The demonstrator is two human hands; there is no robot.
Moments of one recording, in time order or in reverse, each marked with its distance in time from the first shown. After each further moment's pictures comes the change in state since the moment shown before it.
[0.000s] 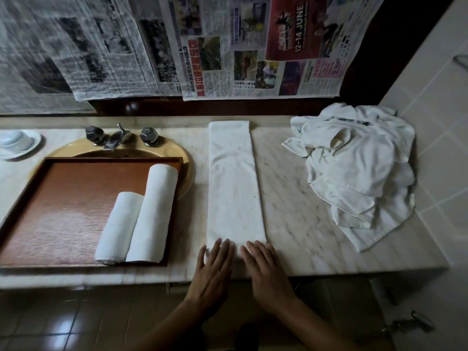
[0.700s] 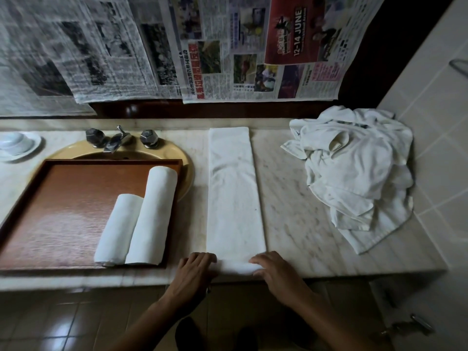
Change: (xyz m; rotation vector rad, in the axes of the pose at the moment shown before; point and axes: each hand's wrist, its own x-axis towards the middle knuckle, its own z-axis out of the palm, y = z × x) left_hand -0.011 -0.038 -0.034 -0.304 -0.145 -0.079; right_hand 0.004 0.027 -0.039 0.406 -0.198 0.192
